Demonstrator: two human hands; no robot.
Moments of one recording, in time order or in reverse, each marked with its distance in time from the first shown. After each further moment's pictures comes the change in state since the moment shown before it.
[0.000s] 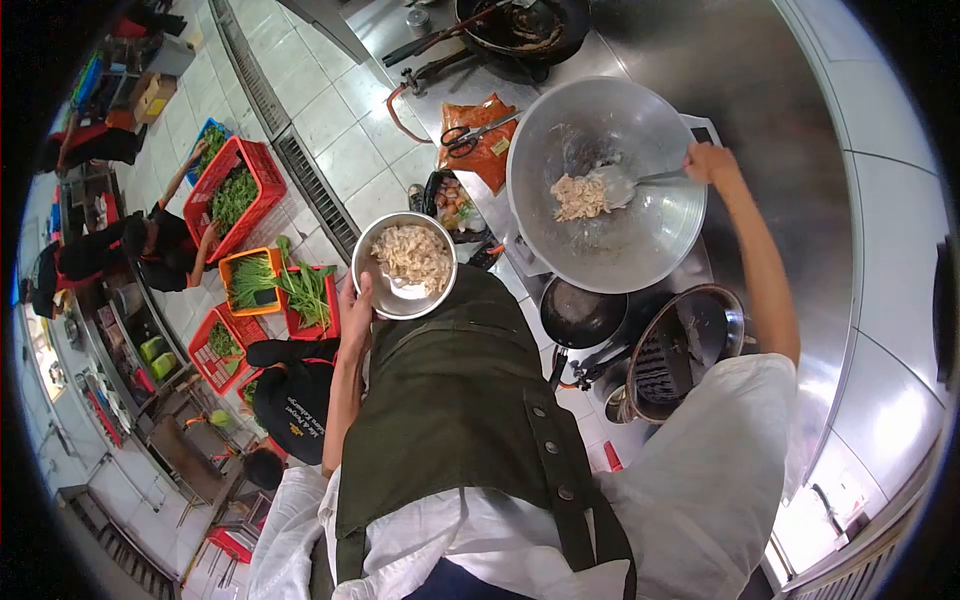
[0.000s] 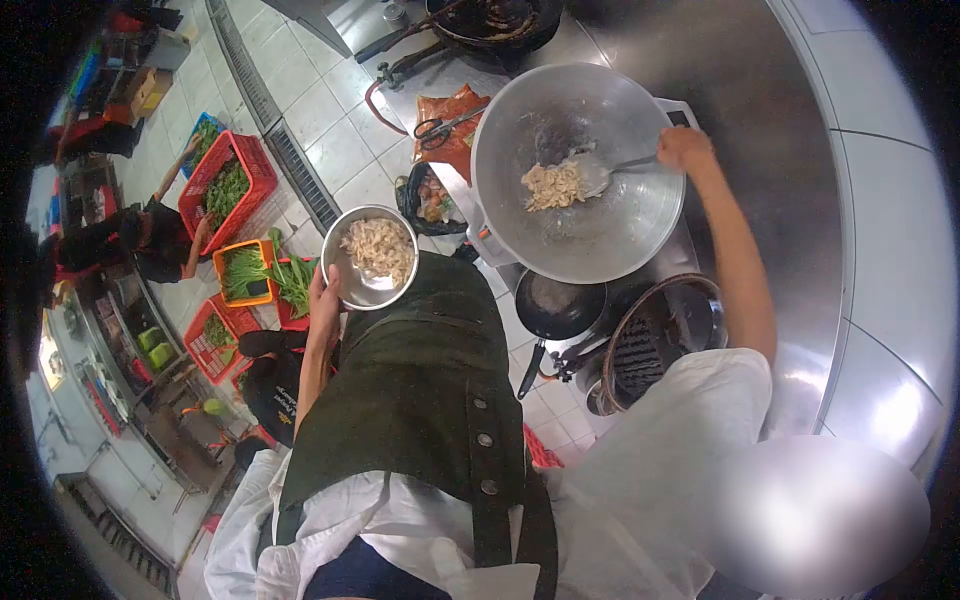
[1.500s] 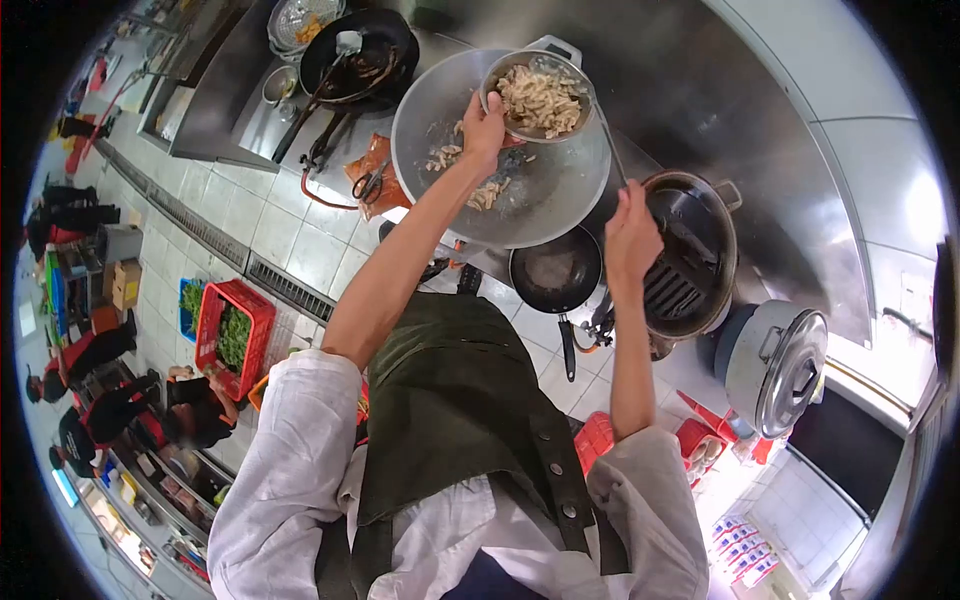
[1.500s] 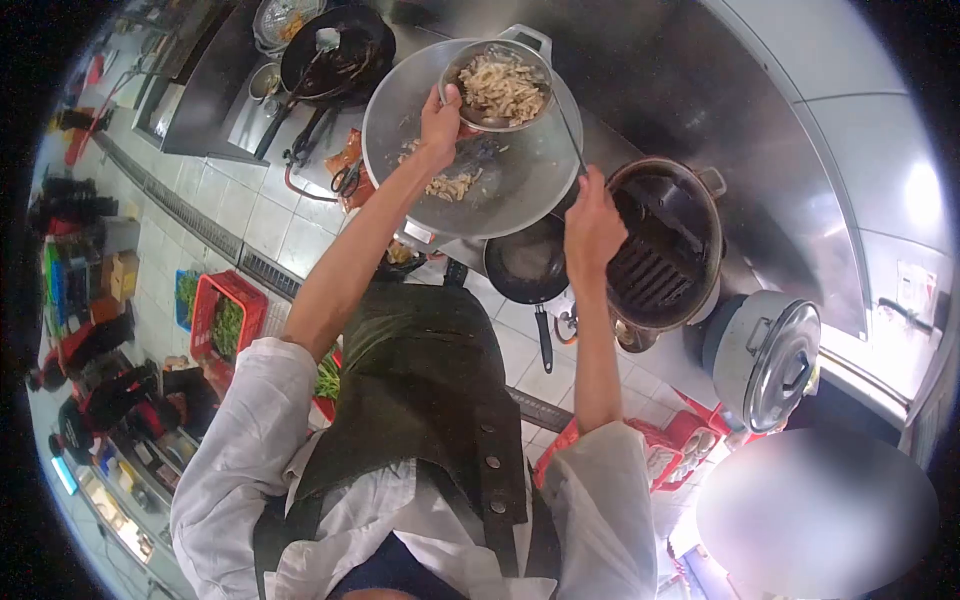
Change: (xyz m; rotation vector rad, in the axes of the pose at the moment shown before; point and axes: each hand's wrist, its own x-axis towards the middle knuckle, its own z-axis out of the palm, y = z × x) left_hand 0.016 0.115 0.420 -0.140 -0.777 0.170; right_hand -0.308 -0.198 0.065 0.592 0.979 0.875
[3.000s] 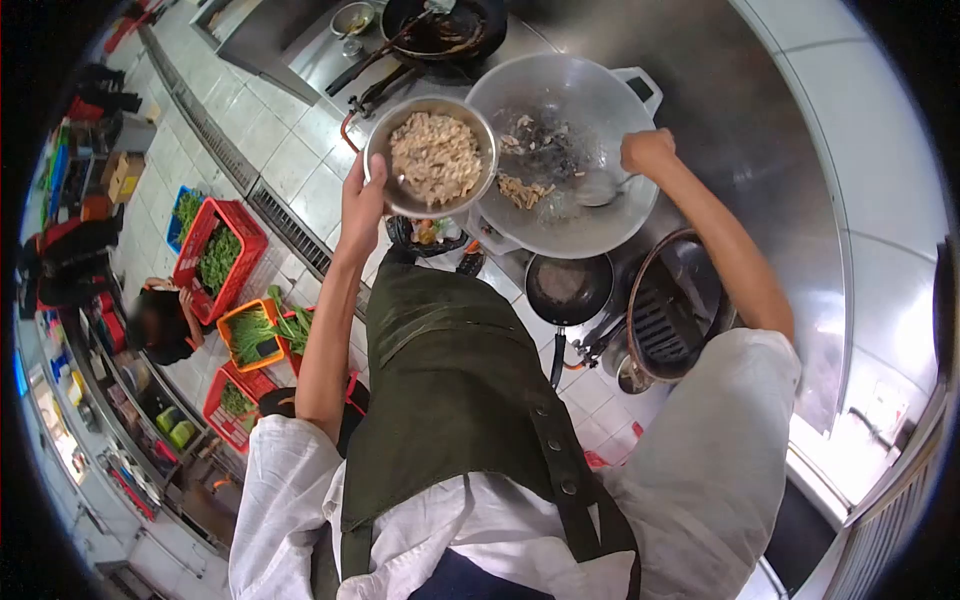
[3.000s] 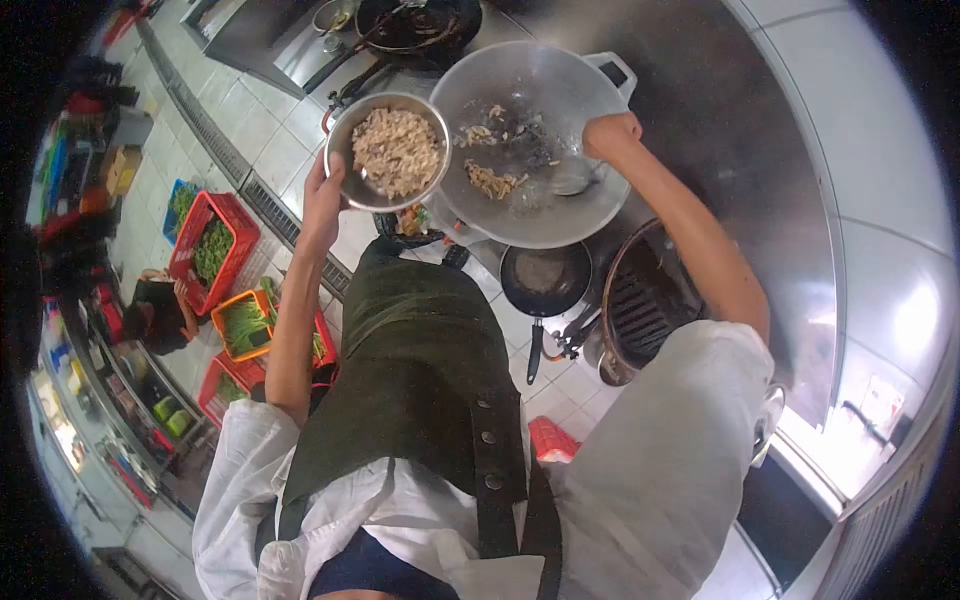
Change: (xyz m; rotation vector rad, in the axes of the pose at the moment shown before) left_hand -0.160 0.076 -0.226 0.260 0.350 0.084; right_hand 0.187 -0.095 0.124 -0.959 -1.096 -0.638
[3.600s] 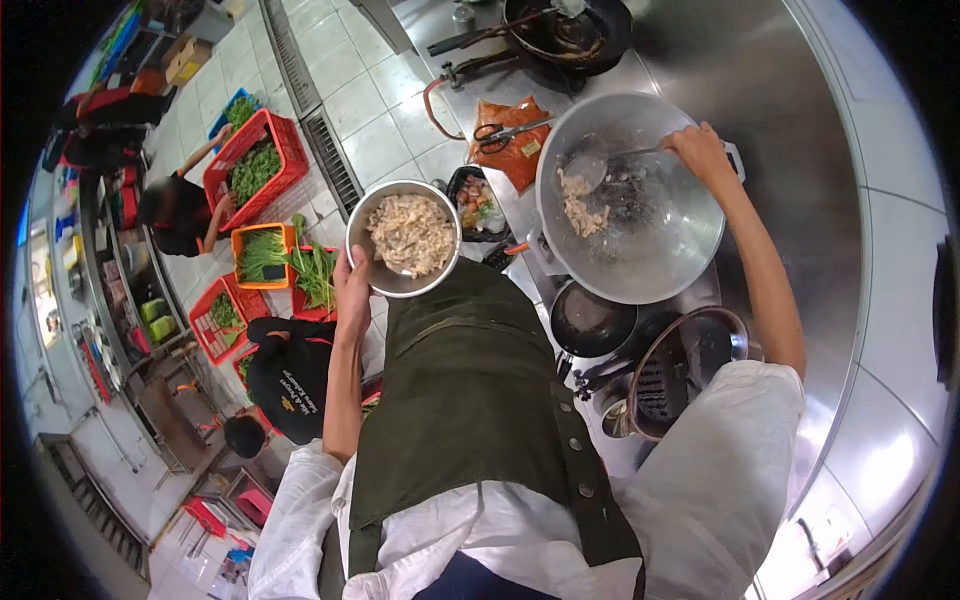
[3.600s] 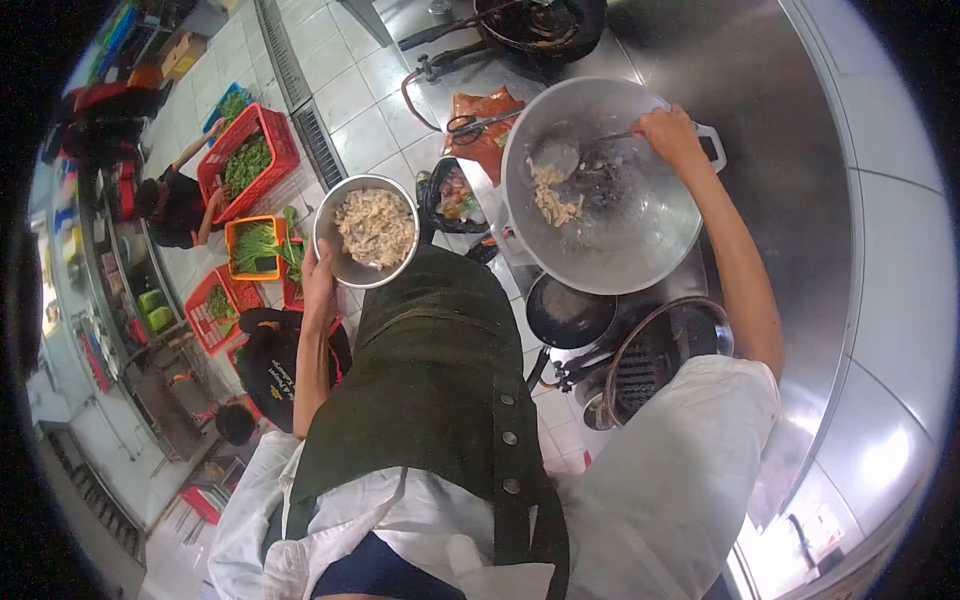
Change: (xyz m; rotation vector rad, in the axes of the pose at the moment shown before) left_hand -0.147 -0.068 -0.093 -0.083 0.533 -0.159; right_hand 0.089 -0.016 -0.053 -0.076 0.838 -0.659
